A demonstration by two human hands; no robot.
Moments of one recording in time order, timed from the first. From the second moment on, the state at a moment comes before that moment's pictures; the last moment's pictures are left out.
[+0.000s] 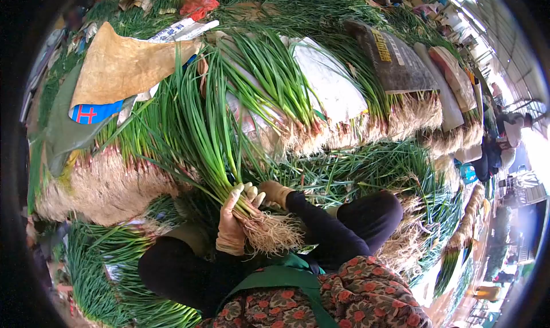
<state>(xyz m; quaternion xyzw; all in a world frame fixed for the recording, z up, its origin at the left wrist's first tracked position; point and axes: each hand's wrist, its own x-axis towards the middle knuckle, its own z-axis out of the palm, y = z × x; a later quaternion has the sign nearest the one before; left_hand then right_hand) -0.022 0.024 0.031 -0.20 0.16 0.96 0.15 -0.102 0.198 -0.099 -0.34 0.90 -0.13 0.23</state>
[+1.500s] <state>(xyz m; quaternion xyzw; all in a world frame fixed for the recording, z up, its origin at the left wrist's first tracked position) -0.030 0.024 0.002 -0.21 0.19 0.93 0.24 -0.071 0.200 0.009 -0.24 0.87 -0.37 0.22</state>
